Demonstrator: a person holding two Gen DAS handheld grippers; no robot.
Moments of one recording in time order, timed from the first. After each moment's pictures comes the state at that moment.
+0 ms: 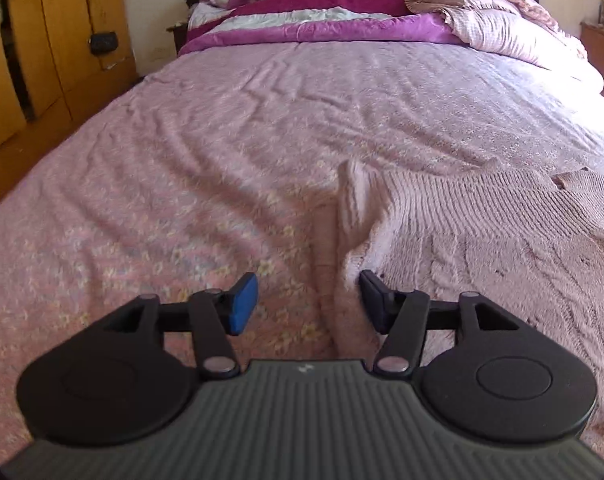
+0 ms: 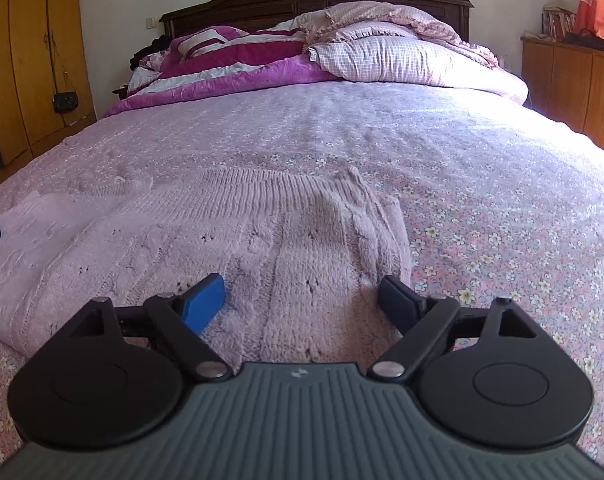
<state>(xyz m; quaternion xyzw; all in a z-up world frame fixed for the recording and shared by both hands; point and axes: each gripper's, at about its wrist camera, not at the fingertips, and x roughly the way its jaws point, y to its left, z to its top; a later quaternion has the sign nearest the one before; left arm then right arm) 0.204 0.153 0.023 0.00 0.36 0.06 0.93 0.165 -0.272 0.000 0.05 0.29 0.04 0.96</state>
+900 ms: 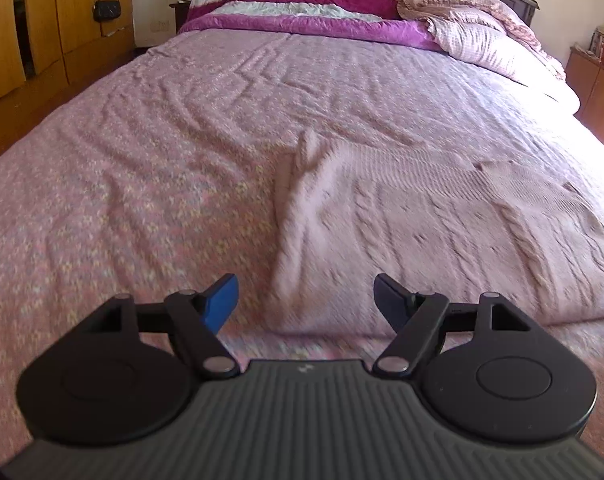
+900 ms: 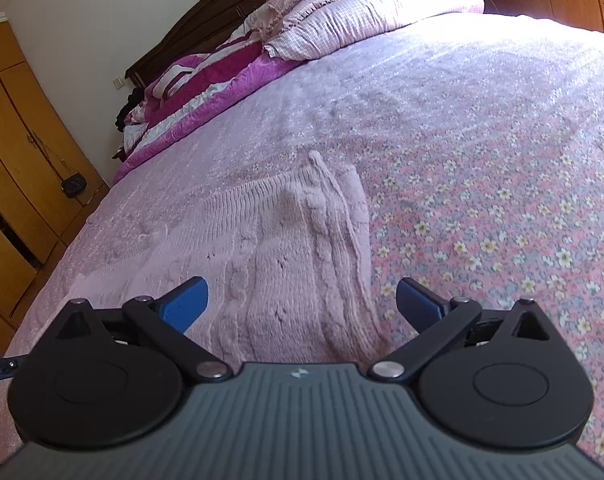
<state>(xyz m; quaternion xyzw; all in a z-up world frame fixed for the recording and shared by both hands) 0.104 0.122 0.062 -0.06 0.38 0.03 0.92 0.128 -0.338 0.013 0.24 0.32 0.04 0.92</state>
